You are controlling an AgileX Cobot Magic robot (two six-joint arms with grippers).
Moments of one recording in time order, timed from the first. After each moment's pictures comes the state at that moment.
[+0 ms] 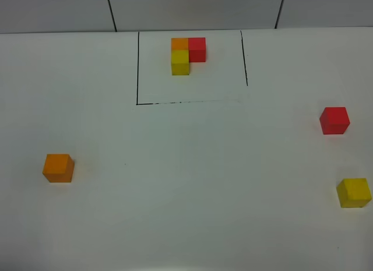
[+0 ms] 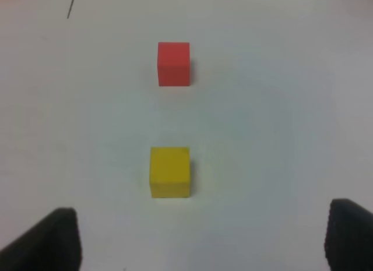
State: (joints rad) left arm -0.07 0.00 -0.50 -0.11 1.04 0.06; right arm -0.03 0.05 -0.50 0.01 1.06 -0.02
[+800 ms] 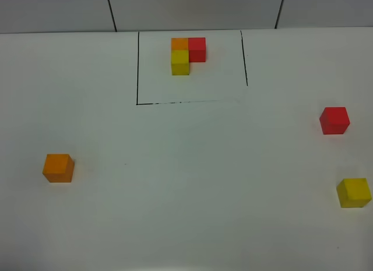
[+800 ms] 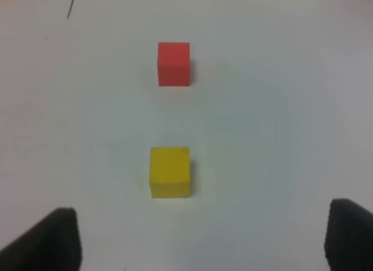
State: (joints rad) left arm -0.07 0.00 -0.50 -0.11 1.04 0.06; right arm -0.03 0.05 -0.50 0.01 1.06 -0.02
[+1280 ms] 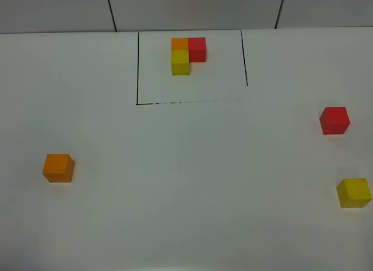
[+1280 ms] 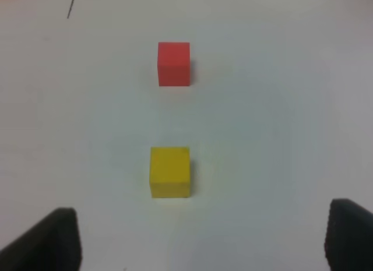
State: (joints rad) left arm -0.07 0.00 -0.50 -0.11 1.04 0.06; right arm -0.03 0.05 -0.50 0.01 1.06 -0.02
